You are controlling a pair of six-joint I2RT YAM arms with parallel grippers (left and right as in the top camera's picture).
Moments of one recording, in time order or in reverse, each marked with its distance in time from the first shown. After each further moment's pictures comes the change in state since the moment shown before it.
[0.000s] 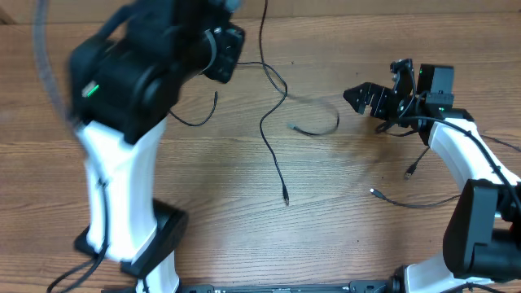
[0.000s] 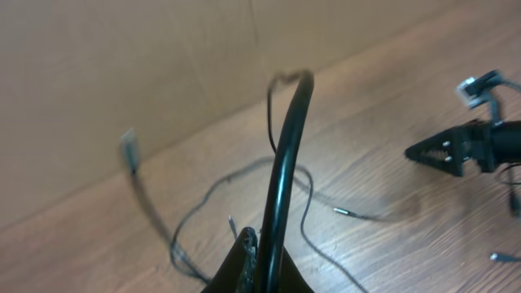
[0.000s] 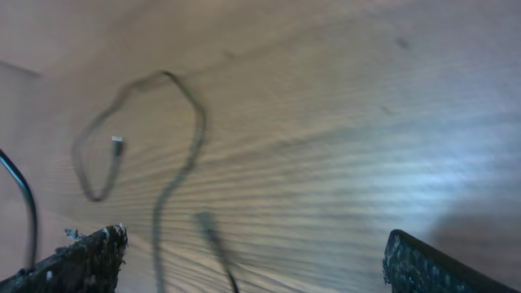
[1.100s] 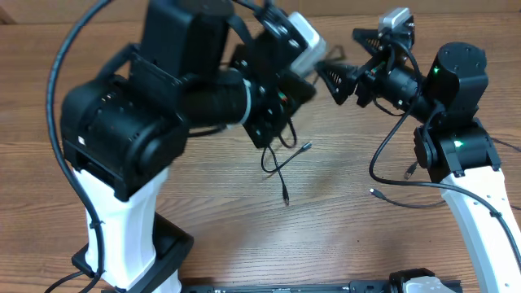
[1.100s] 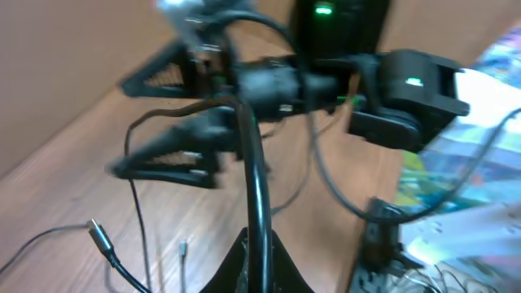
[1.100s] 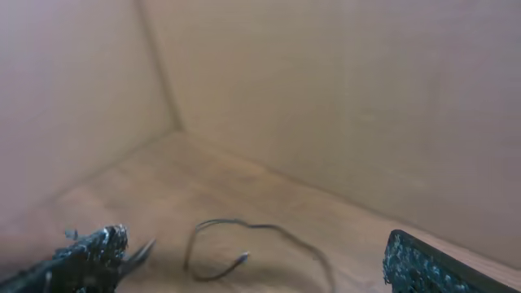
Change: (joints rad) left arm -0.191 -0.055 -0.005 -0.026 0.552 0.027; right arm 0.249 -0.441 0.108 0.159 0.035 -0.160
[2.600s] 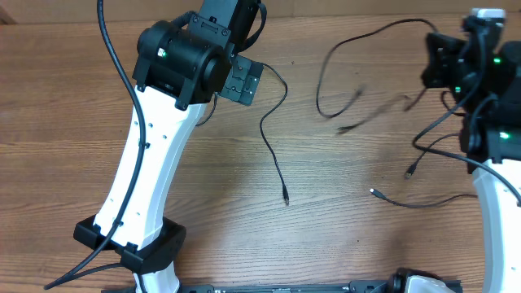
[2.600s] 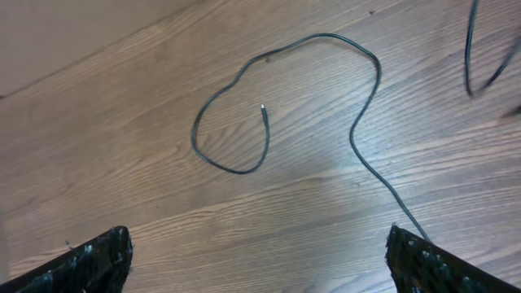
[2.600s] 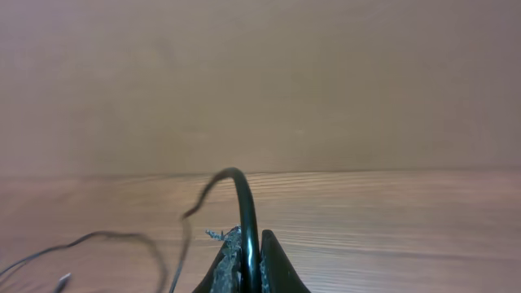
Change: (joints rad) left arm 0.130 0.000 -0.490 0.029 -0.811 -0.210; right arm -0.348 0.035 0.002 -0.122 0.254 0.004
